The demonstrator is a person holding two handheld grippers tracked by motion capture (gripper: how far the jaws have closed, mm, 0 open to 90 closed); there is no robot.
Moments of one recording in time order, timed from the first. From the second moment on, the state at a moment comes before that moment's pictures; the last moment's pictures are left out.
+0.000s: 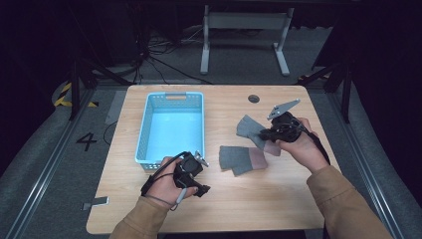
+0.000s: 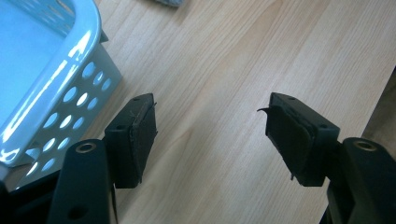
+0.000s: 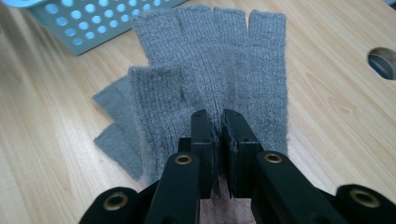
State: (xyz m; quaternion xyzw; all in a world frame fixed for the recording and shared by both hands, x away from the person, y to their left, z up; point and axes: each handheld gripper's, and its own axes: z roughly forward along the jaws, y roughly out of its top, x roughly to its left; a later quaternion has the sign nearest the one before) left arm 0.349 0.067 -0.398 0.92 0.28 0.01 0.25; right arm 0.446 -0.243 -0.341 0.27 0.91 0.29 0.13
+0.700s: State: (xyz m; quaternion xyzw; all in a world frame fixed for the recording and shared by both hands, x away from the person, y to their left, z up) left arm 0.349 0.065 -0.400 0.93 0.26 0.03 0.27; right arm 0.433 -0.223 -0.357 0.22 0.93 0.29 0.10
